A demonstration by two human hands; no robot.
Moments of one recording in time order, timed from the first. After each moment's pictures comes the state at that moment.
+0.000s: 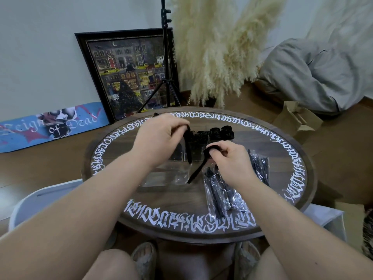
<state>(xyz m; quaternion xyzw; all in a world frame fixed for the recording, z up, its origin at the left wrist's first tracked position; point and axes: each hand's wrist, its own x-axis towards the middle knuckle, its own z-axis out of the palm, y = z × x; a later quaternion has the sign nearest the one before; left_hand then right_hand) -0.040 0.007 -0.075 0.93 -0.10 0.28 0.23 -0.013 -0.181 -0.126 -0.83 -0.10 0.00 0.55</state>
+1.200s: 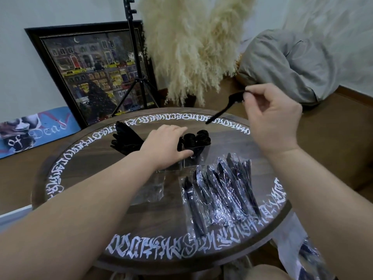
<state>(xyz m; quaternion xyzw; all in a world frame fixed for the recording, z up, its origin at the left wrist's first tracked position) 0.068 -0.040 -0.130 0.99 -0.11 0.03 0.06 0.072 -0.263 -0.069 -0.79 -0.14 -0.40 0.44</state>
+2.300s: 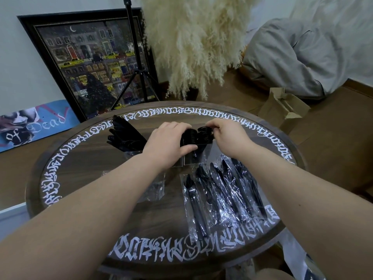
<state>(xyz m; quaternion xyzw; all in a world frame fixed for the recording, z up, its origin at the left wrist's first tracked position) 0.073 -0.043 -0.150 0.98 -0.10 0.08 0.16 0.116 -0.225 -0.140 -0.95 -0.14 0.01 0.28</state>
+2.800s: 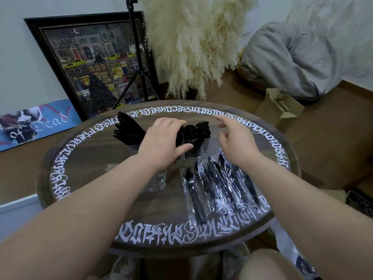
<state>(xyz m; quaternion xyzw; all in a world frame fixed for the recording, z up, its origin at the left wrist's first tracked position) 0.038 -0.039 -0.138 0.98 -0.09 0.13 0.14 0.065 -0.242 -0.133 -0.93 -0.14 -0.08 0.34</state>
